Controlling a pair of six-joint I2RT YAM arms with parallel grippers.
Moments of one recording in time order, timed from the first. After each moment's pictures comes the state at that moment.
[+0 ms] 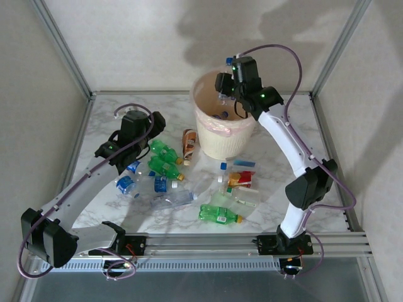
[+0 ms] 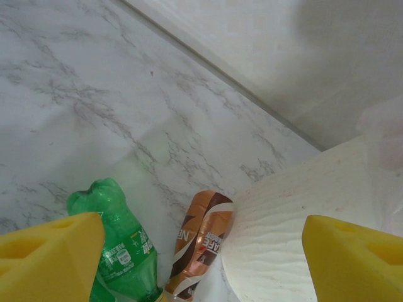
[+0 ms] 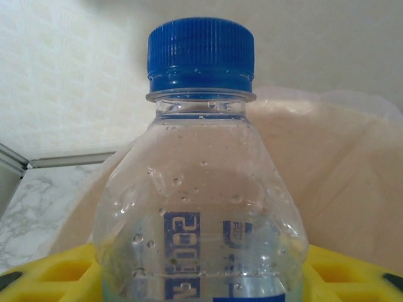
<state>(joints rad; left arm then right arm) -0.42 1.21 1.07 -0.39 -0.32 -0.86 0.53 1.78 1.94 -0.65 0.20 0.42</state>
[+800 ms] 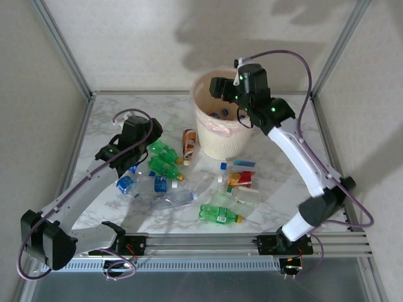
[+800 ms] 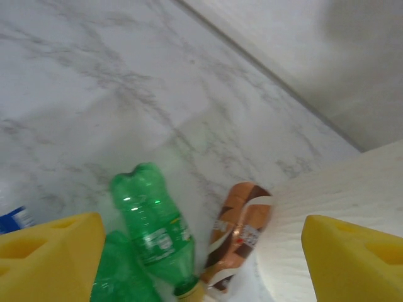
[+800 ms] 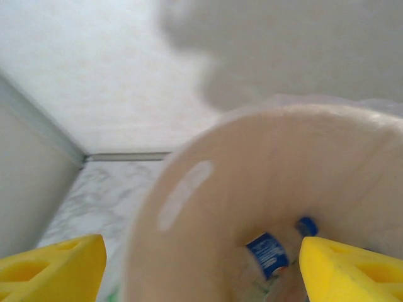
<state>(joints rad) -0.42 1.17 1.01 -0.48 -0.39 -0.91 0.63 1.54 1.77 -0.58 0.15 0.40</state>
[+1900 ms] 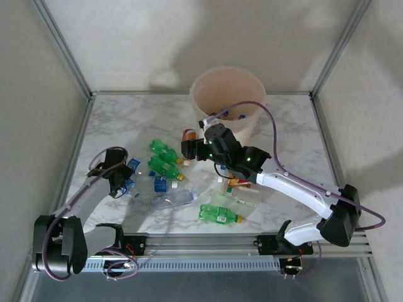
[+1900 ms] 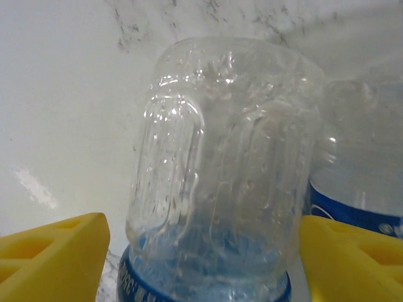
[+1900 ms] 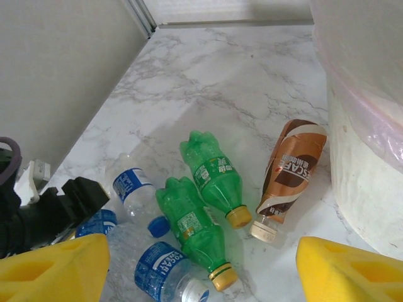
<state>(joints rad) -0.01 1.16 0.56 -0.56 -0.24 -1.07 0.98 1.37 1.24 -0.38 0.19 0.53</state>
